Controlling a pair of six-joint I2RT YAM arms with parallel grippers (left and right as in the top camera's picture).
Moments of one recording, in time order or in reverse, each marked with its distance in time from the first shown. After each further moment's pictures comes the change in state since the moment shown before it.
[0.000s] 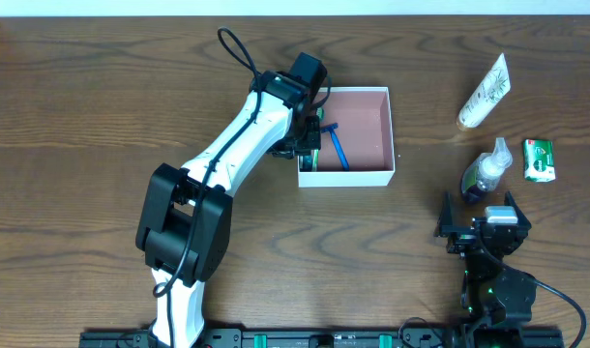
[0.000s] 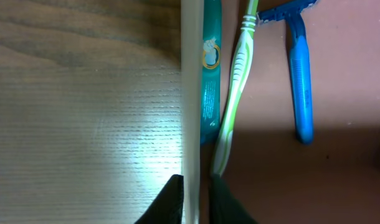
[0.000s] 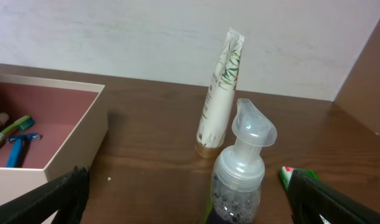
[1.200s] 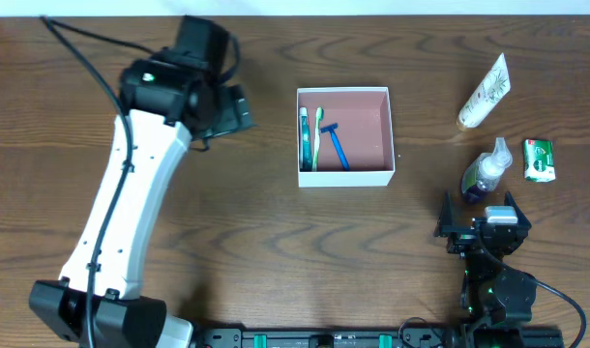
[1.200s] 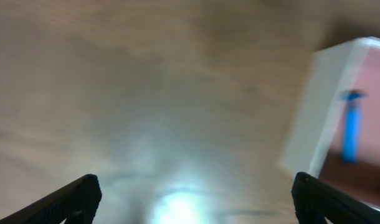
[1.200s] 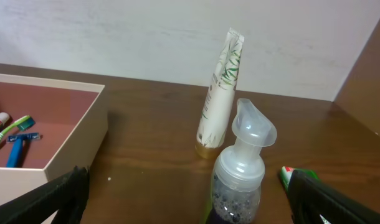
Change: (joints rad) left arm 0.253 -0.417 0.063 -0.327 -0.257 0.001; right arm 0.000 0.000 0.000 0.000 0.000 0.000
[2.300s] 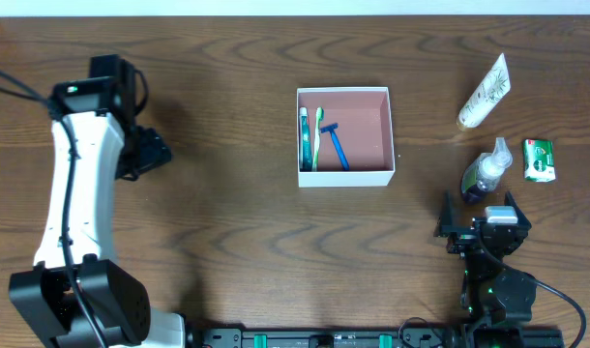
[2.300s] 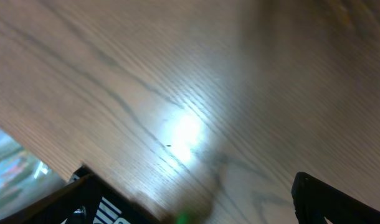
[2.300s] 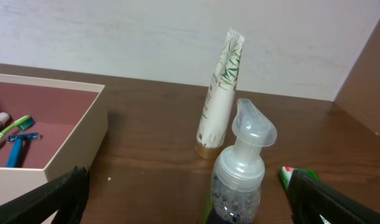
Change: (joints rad) left arm 0.397 0.002 -0.246 -0.026 -0.082 0.048; right arm 0.000 0.000 0.000 0.000 0.000 0.000
